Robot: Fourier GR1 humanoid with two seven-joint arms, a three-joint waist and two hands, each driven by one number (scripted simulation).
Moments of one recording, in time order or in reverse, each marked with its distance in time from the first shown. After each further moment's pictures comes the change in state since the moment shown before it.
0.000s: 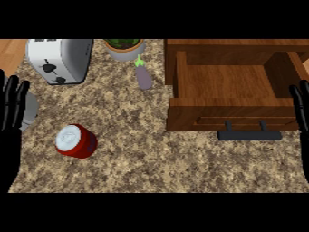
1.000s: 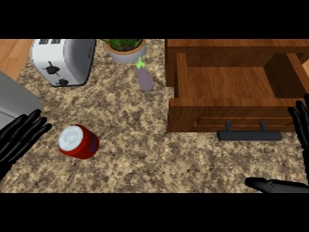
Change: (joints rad) left arm 0.162 0.300 0.069 -0.038 0.505 -0.486 0.253; right arm 0.130 0.006 -0.043 0.006 -0.002 -0.014 0.186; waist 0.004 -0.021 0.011
